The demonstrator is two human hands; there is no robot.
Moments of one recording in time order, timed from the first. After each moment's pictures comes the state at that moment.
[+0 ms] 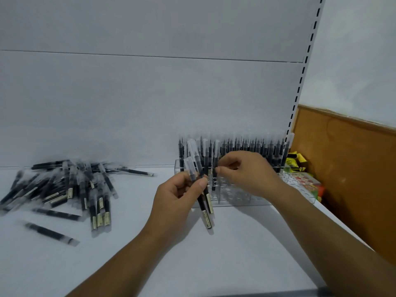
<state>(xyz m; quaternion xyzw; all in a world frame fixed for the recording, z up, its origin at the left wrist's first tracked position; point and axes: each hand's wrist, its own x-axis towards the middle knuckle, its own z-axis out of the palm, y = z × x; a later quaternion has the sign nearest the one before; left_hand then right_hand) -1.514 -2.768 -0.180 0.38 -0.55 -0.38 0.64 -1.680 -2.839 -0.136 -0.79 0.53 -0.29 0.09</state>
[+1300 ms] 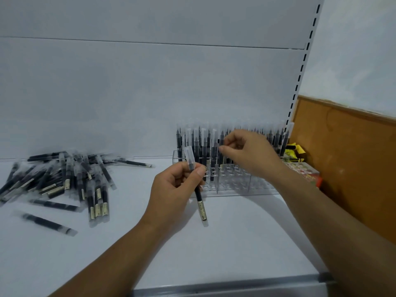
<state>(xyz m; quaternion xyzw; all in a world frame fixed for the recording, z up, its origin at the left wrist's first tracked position) -1.518 -2.761 -0.173 0.39 -0.53 -0.39 0.65 -1.684 -2.849 -0.130 -0.76 0.52 -0.37 0.13</state>
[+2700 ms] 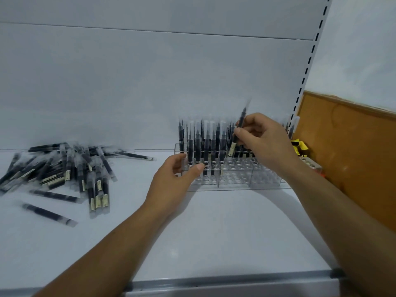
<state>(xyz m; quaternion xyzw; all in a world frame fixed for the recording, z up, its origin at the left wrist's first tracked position) -1.498 -2.799 -0.199 0.58 -0.54 -0.30 0.53 -1.698 -2.848 -0.131 -0.71 0.47 -0.49 0.20</state>
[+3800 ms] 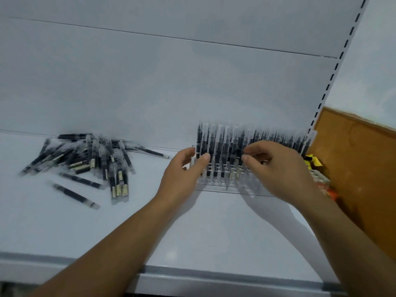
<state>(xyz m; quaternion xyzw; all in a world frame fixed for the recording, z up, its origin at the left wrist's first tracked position) -1.492 -2.790 -0.190 0.55 -0.51 -0.33 0.58 -1.687 -2.803 -0.132 -0.78 0.53 -0.34 0.04</state>
